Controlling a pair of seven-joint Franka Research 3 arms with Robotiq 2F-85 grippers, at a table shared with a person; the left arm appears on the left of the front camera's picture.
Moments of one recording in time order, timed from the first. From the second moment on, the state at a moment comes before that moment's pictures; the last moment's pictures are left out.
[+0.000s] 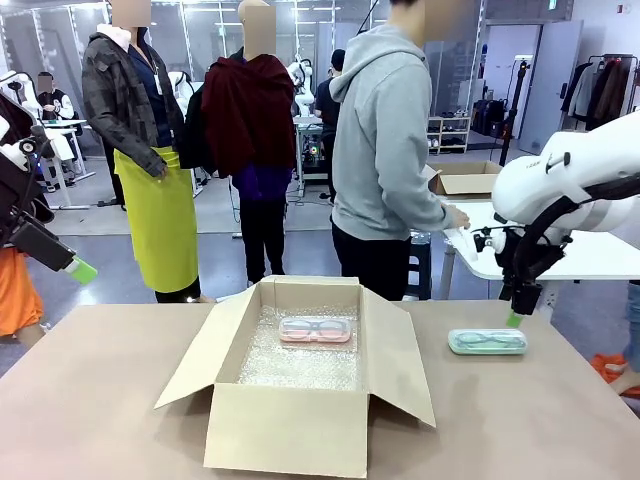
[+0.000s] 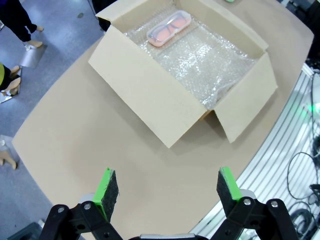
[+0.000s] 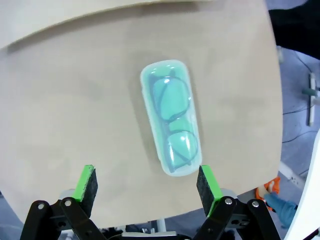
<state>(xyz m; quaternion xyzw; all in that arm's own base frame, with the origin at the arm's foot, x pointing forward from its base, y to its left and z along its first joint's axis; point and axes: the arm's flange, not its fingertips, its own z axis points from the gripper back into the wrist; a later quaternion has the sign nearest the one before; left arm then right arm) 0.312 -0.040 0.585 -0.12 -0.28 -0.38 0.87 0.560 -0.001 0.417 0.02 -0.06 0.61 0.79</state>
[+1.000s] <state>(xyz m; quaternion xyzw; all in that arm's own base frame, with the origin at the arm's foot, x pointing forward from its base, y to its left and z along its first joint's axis) 0.312 -0.040 0.585 -0.12 -0.28 -0.38 0.87 0.576 0.016 0.389 -0.02 -0.06 0.66 0.75</state>
